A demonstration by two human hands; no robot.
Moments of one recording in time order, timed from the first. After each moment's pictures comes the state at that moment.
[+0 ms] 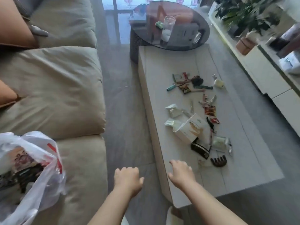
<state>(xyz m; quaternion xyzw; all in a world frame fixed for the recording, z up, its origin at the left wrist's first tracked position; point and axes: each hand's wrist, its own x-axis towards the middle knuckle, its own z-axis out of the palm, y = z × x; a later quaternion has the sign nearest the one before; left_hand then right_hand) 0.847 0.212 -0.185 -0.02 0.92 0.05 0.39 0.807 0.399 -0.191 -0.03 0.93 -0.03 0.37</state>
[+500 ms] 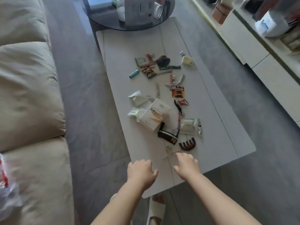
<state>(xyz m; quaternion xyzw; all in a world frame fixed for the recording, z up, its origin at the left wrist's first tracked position) 0.809 0.442 -0.202 0.03 0.91 0.09 0.41 0.796 0.614 -0.220 0.04 0.92 -0.06 0.38</state>
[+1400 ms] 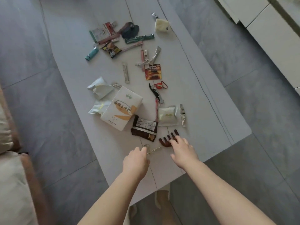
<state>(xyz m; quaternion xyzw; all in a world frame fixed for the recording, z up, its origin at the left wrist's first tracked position) 0.737 0.550 -0.315 0.05 0.89 0.09 0.44 0.741 0.724 -0.323 0.05 0.91 -0.10 0.40</state>
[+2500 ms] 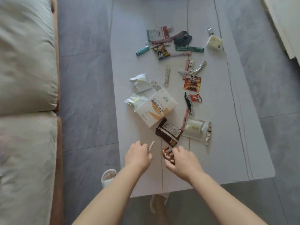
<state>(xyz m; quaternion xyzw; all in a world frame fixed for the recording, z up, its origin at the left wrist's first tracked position) 0.741 0.494 -0.291 -0.14 0.91 0.15 0.36 0.722 0.662 -0.285 -0.15 0.91 -0.08 0.38</state>
